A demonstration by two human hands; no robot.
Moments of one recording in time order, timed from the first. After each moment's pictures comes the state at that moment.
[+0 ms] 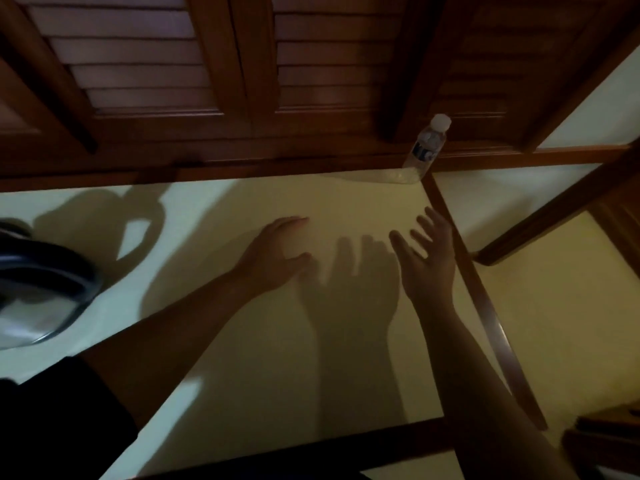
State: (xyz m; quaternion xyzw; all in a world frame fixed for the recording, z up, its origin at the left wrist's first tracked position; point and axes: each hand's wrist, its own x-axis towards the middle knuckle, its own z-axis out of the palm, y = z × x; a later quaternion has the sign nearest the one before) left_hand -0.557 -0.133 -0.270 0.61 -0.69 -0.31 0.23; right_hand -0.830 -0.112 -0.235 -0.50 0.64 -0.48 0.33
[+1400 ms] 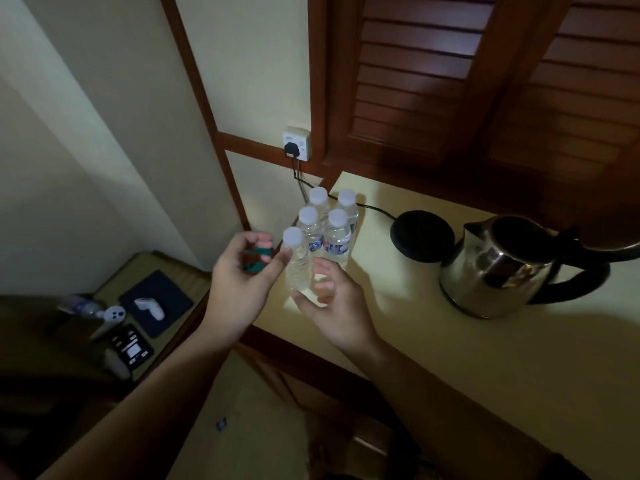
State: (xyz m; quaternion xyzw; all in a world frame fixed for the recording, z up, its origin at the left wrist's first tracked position) left_hand -0.011 0.295 -0.163 0.74 -0.30 -0.17 0.58; right_hand -0.140 0.187 -0.242 -0.74 0.32 -0.26 0.53
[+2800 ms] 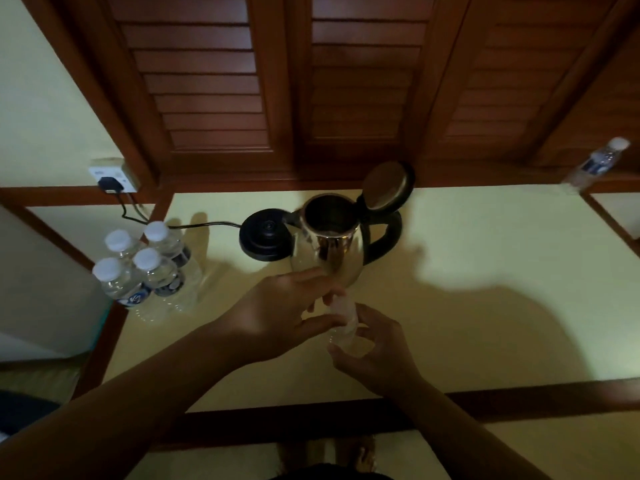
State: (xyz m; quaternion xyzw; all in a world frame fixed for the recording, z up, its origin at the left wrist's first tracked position) left_hand -0.169 0.147 -0.145 0.48 -0.83 -0.19 0.19; right_hand -0.388 0.140 -0.249 -0.72 0.44 -0.37 0.40
